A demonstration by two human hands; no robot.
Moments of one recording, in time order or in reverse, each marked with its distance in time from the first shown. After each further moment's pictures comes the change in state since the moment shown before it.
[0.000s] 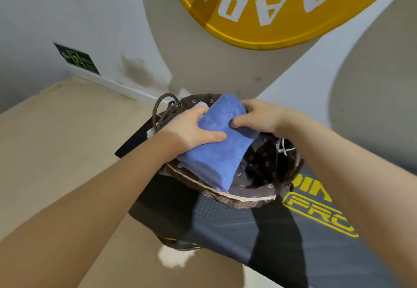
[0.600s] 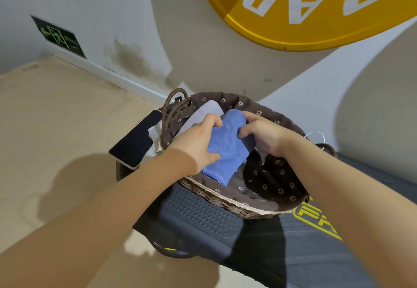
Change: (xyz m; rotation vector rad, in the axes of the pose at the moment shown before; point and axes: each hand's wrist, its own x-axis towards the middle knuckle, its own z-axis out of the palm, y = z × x) left_hand 0.012 -0.046 0.007 0.300 -0.044 0.133; right_hand 0.043 0.021 0.041 0.518 -0.011 0.131
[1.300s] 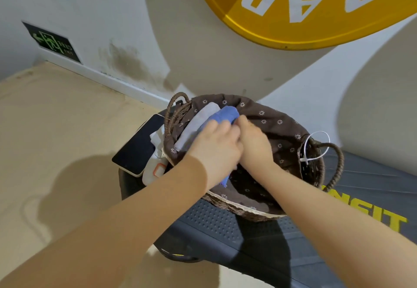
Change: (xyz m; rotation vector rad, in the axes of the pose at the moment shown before) left_hand 0.006 0.025 0.004 0.868 0.073 0.371; right_hand -0.004 0.019 0.048 -0.895 0.554 -0.211
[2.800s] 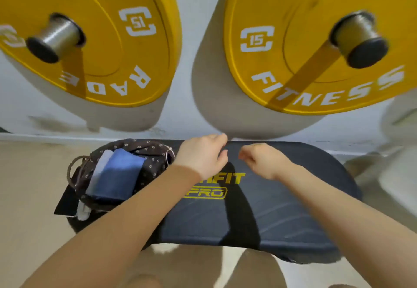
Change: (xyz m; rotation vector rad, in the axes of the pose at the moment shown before) left_hand 0.088 0.200 -0.236 -0.461 0.050 0.107; right_hand -0.149 0.225 -0.294 -0.076 -0.349 0.136
